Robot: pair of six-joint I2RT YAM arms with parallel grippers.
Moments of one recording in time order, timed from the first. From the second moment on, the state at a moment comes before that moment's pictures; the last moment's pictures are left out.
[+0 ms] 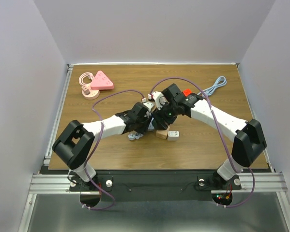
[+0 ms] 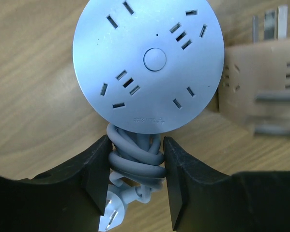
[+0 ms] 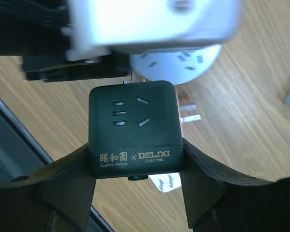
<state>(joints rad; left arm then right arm) -0.76 1.57 0.88 -0.23 -0.05 -0.23 0.69 1.59 1.31 -0.74 -0.25 -0.17</state>
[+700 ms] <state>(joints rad) -0.61 1.63 0.93 -0.22 -0.08 -0.17 0.75 1.64 1.23 -0.75 -0.42 -0.10</state>
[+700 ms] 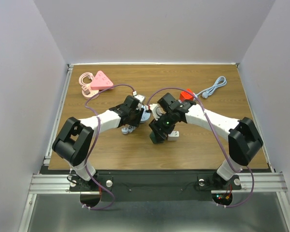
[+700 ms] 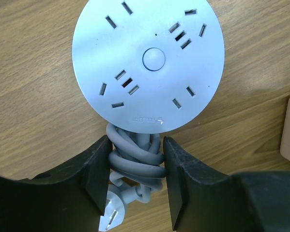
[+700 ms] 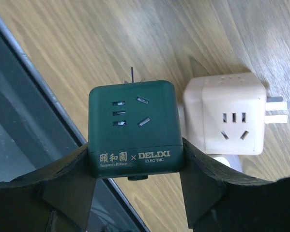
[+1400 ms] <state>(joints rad) -0.62 1.62 0.93 -0.24 0.06 -0.13 0.66 1.66 1.23 -0.73 -0.11 -0.04</state>
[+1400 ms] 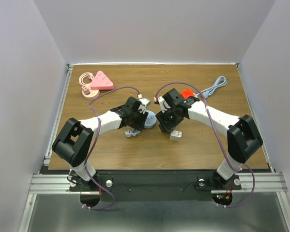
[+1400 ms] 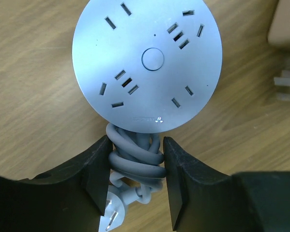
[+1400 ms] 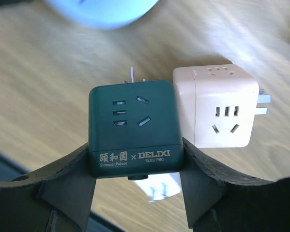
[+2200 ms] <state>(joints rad) -0.74 1.57 0.93 -0.30 0.14 -0.11 0.60 1.62 1.28 -0.85 -0.02 -0.10</state>
